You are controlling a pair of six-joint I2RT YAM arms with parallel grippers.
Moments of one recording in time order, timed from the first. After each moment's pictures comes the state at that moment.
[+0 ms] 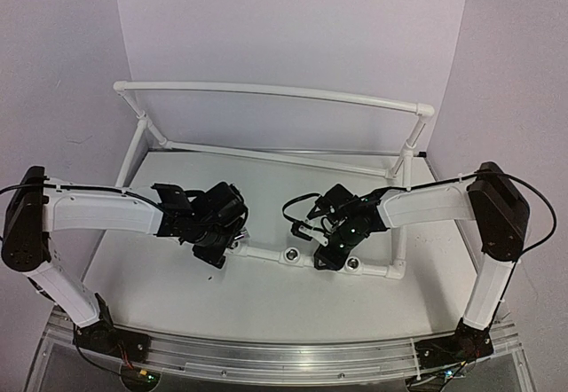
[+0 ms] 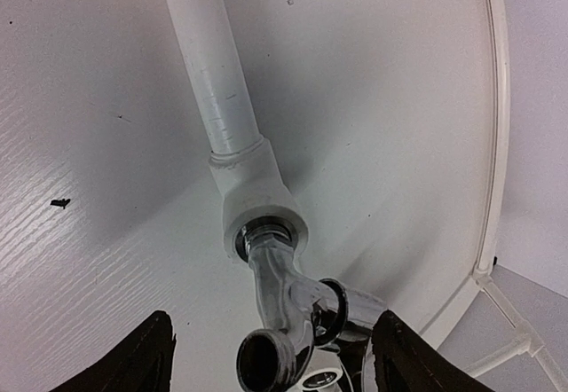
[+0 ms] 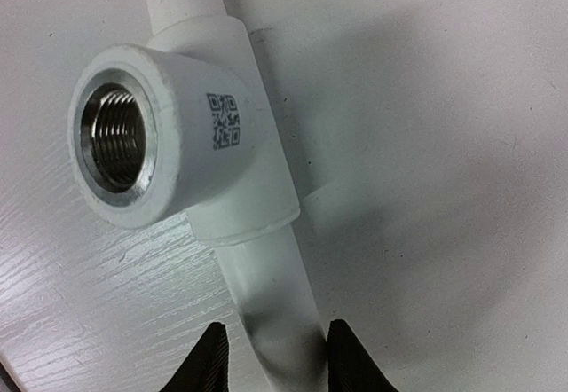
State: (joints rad) left arm -1.01 1.56 1.06 -0.59 -0.34 -2.02; right arm 0.83 1.86 1.15 -0.48 -0.12 -0.26
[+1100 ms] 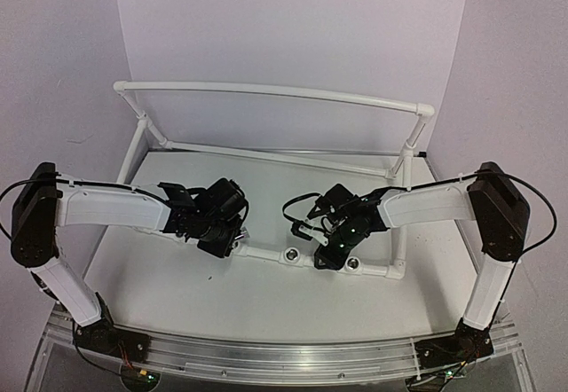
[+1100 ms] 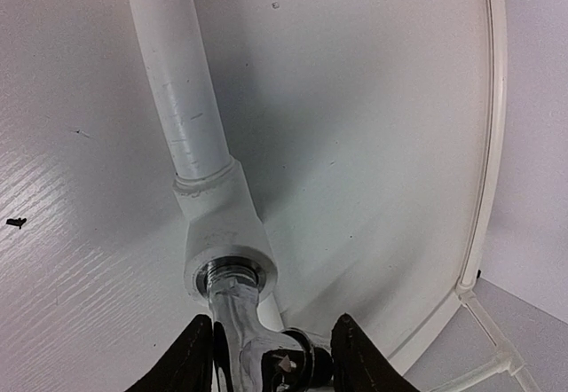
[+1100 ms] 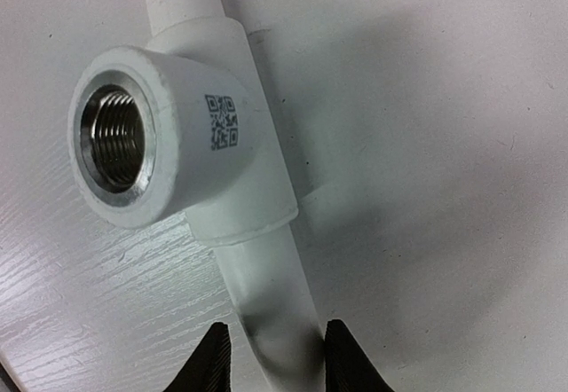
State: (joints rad) left arm -0.95 1.62 1.06 -0.49 -0.31 -2.02; right arm 0.83 1.86 1.15 -0.48 -0.12 -0.26
